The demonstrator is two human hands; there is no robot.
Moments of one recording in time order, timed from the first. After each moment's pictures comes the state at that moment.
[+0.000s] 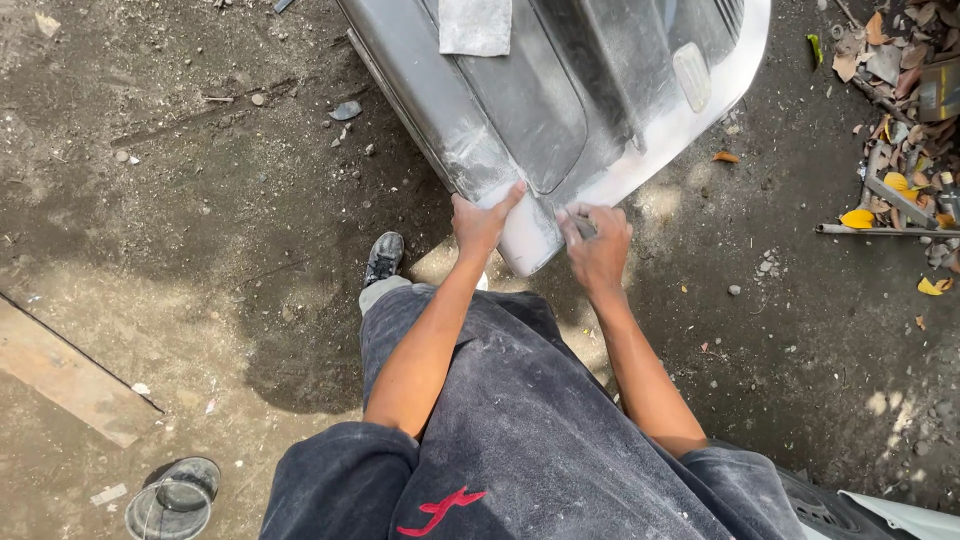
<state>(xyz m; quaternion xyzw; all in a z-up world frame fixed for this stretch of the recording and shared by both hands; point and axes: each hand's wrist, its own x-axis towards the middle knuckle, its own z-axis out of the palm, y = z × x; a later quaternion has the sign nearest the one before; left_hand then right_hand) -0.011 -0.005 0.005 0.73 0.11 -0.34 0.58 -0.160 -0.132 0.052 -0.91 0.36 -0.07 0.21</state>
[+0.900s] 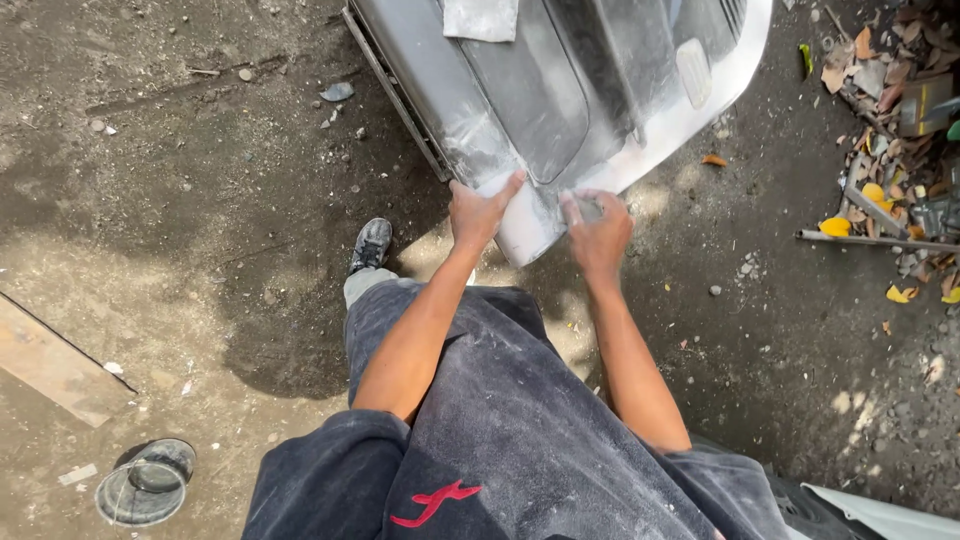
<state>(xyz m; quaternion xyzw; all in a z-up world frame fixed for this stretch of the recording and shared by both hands) -0.011 -0.005 0.014 0.76 0.09 -0.34 0.54 -0.143 -0.140 0.061 -0.88 0.41 -0.09 0.21</state>
